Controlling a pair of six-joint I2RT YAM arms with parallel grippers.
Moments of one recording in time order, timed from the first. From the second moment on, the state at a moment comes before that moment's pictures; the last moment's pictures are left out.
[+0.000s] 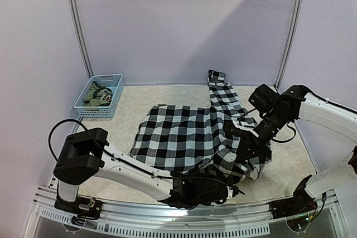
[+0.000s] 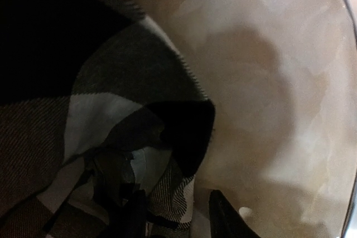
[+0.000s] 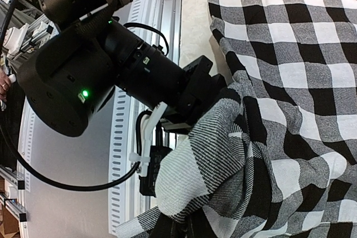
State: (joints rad) left arm -1.52 2.12 1.32 -0.16 -0.61 0.44; right arm 0.68 1.33 1.11 -1.12 -0.76 -0.70
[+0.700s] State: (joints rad) left arm -1.65 1.81 1.22 -0.26 -0.66 0.43; right arm 0.66 1.32 1.12 -1.12 -0.67 -0.67
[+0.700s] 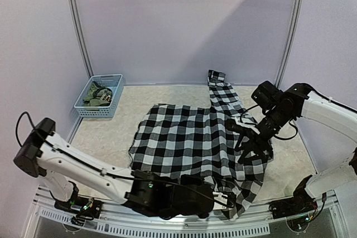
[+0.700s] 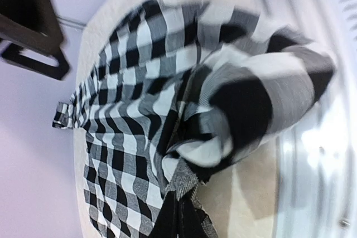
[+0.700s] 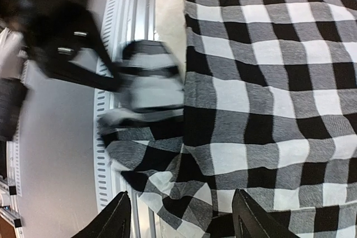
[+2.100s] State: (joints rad) left arm -1.65 1.57 1.19 -0.90 -0.28 0.02; right arm 0.21 2.04 1.42 -0.74 0.05 -0.53
